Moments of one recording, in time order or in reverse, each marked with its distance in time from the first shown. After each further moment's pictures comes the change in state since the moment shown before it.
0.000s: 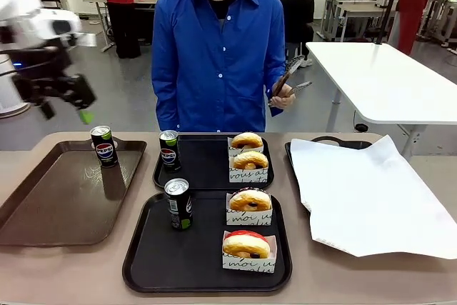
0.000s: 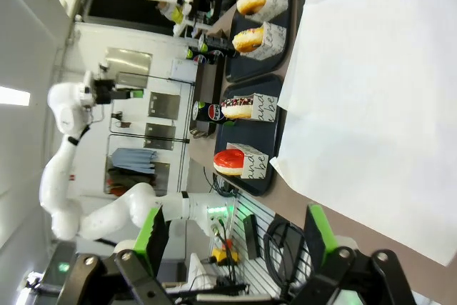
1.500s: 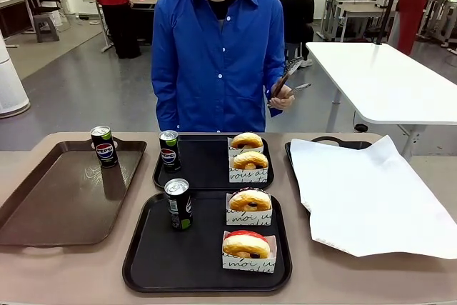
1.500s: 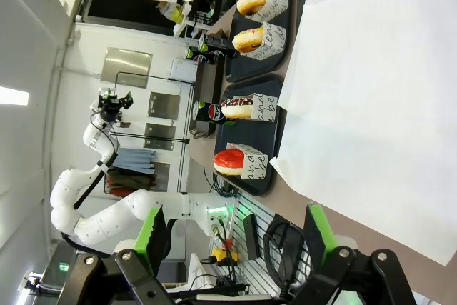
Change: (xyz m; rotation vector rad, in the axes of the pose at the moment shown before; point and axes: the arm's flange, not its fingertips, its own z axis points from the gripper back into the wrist) left arm -0.104 0.235 0.002 -1.018 -0.519 0.479; right arm 0.000 0.000 0.000 0.000 -0.001 0.000
